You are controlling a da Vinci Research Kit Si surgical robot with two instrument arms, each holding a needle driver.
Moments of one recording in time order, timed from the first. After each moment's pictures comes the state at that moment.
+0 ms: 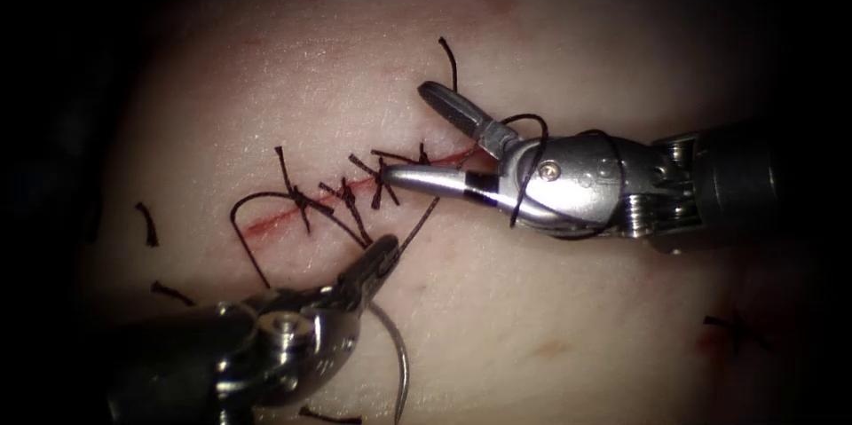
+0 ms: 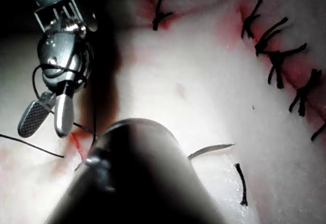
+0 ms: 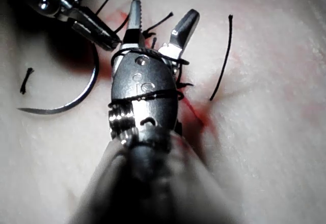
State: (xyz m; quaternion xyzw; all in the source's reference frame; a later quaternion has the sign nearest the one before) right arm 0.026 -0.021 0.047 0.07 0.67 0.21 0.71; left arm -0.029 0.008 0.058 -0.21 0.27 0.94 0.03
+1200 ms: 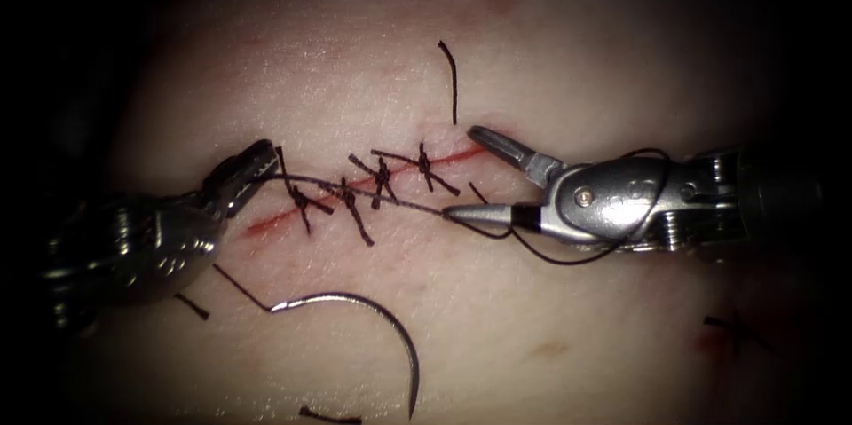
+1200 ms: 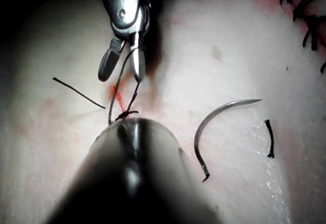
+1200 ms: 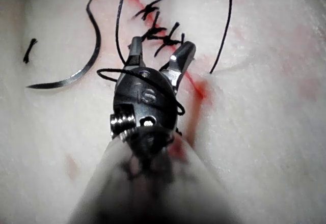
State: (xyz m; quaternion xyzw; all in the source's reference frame) right arm 0.022 -0.022 0.049 0.02 0.58 0.20 0.79; left arm -0.021 0.012 0.055 -0.22 0.29 0.93 0.09
